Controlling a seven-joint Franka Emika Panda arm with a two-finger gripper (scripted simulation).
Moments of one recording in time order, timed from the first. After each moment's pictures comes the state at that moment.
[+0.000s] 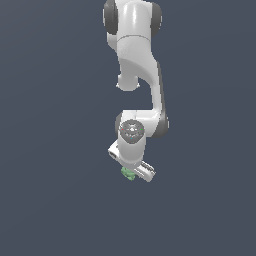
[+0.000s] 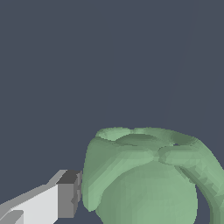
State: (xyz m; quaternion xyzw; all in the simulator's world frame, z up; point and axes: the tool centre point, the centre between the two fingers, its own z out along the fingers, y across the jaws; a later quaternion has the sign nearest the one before) arm 0.086 0.011 0.039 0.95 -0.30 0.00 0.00
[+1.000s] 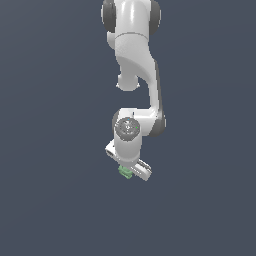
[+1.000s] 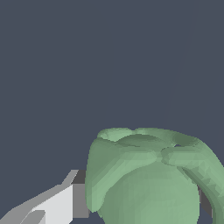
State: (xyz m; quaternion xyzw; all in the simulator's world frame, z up) arm 0.082 -0.001 0.043 0.95 -0.30 0.00 0.00
